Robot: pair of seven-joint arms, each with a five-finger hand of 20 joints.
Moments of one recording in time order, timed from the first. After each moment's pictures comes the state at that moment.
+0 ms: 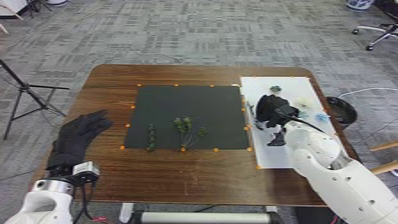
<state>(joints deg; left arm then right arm) 123.5 -71.2 -105.5 -116.1 58.9 -3.5 6.3 -79.4 -50.4 60.5 -94.7 -126.1 -0.4 15.3</state>
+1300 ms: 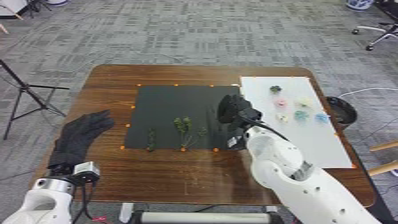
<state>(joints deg) 123.1 -70.7 -105.7 -116.1 59.1 -5.2 5.5 -77.0 -57.2 49.0 -103.3 -123.6 4.7 23.7</state>
